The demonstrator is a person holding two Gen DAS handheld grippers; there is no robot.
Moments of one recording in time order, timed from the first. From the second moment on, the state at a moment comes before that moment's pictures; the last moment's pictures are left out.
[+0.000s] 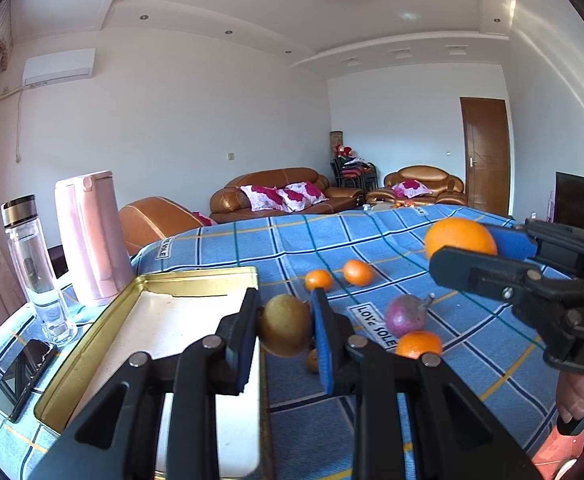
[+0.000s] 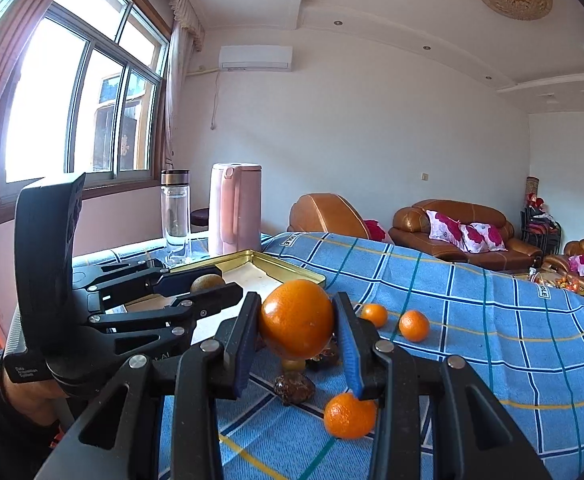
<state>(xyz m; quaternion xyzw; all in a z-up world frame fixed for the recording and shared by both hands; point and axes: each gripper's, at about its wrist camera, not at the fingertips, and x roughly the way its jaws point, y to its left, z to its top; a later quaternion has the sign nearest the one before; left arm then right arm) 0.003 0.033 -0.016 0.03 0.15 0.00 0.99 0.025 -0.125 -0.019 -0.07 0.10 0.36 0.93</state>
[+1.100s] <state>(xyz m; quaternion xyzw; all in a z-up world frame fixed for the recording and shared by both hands) 0.062 0.135 -0.041 0.03 0.26 0.07 0.96 0.105 0.000 -0.033 -0.11 0.16 0.41 0.89</state>
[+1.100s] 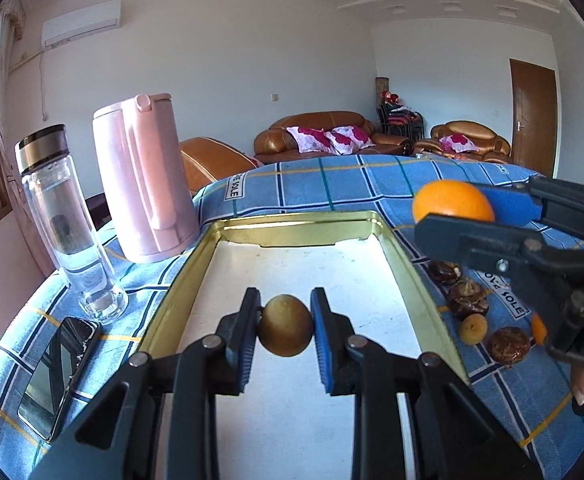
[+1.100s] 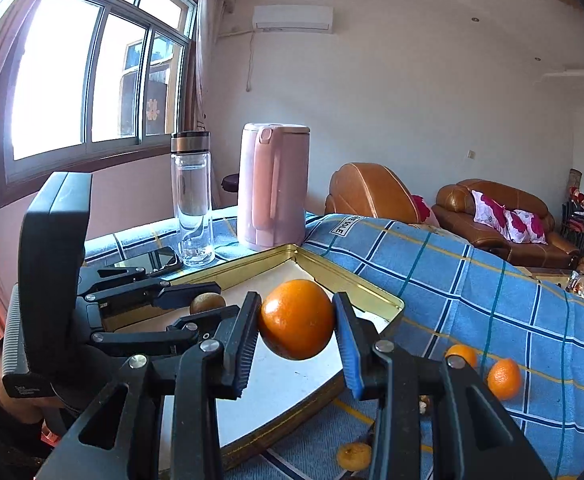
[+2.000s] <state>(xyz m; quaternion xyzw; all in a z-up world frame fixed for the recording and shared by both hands) 0.080 0.174 -0.048 0.03 0.34 0.08 0.93 0.124 0.041 -0.069 -0.14 0.24 0.42 0.87</state>
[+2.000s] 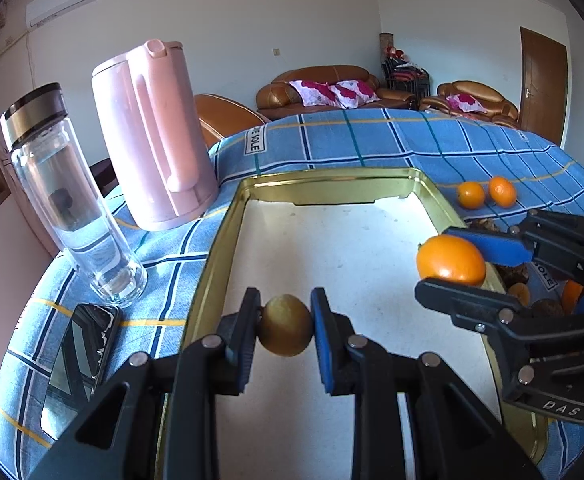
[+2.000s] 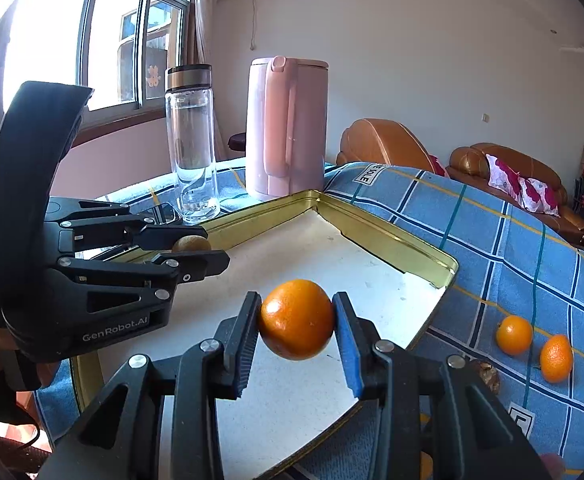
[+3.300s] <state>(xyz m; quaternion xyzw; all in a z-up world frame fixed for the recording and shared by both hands) 0.033 0.153 -0.021 0.00 0.25 0.09 0.97 0.100 -0.036 -0.051 -0.12 0.21 0.32 0.92</state>
